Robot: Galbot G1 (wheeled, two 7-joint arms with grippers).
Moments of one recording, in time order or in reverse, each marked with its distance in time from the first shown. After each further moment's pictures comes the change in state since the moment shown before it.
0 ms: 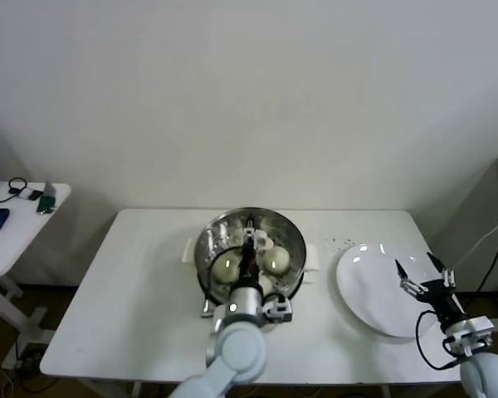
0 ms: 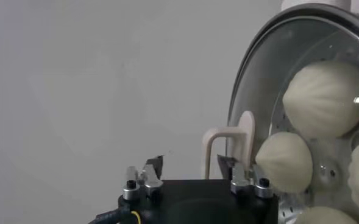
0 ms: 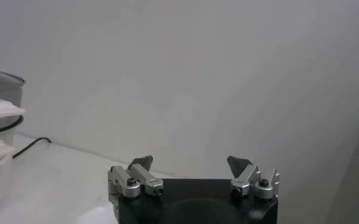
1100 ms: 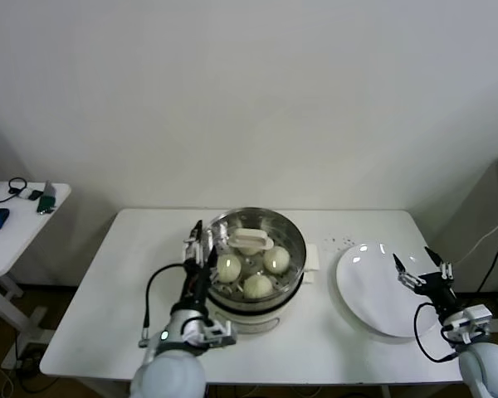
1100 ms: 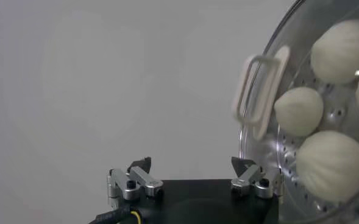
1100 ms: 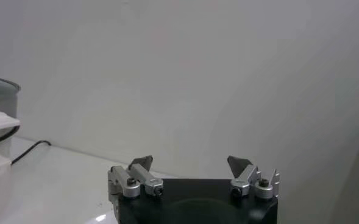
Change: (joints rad) left arm 0.227 0.263 -0.185 -0.285 -0.437 -0.054 -0.248; right arm 0.024 -0.019 -0.016 0.040 0.020 -0.088 0.015
